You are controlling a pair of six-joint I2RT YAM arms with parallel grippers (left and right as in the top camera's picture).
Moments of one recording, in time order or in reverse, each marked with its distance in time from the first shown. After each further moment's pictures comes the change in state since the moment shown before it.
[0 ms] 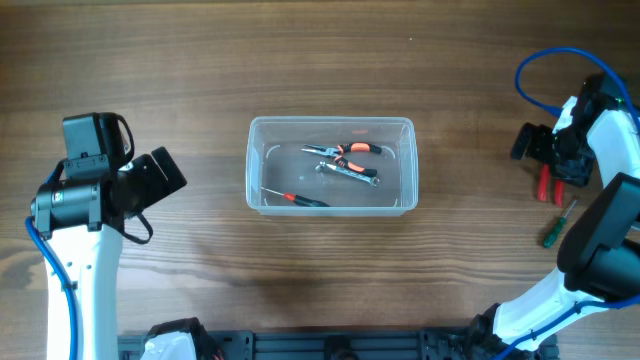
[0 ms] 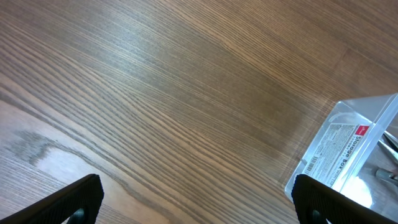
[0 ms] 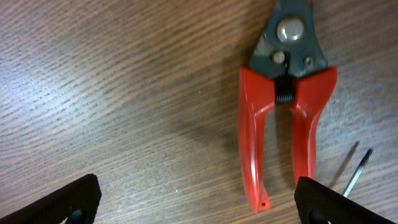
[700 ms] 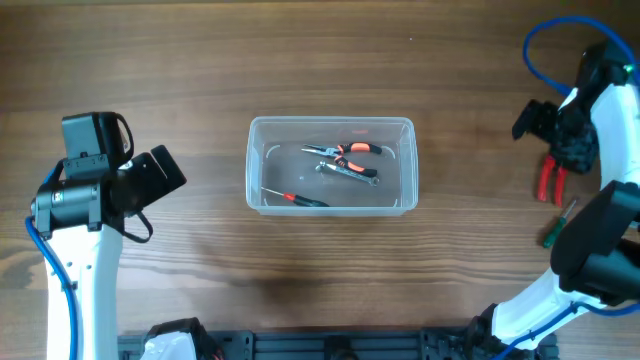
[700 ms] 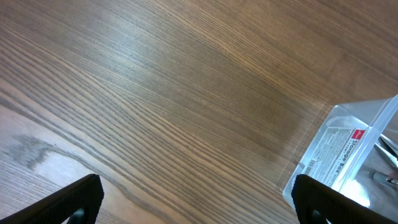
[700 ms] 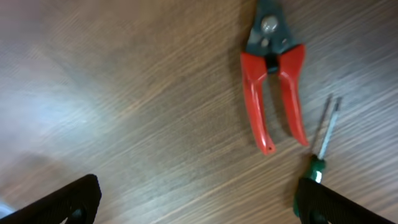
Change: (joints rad) left arm 0.000 0.000 0.000 0.015 0.000 0.000; right arm 0.073 -0.006 0.196 -0.250 0.043 0.218
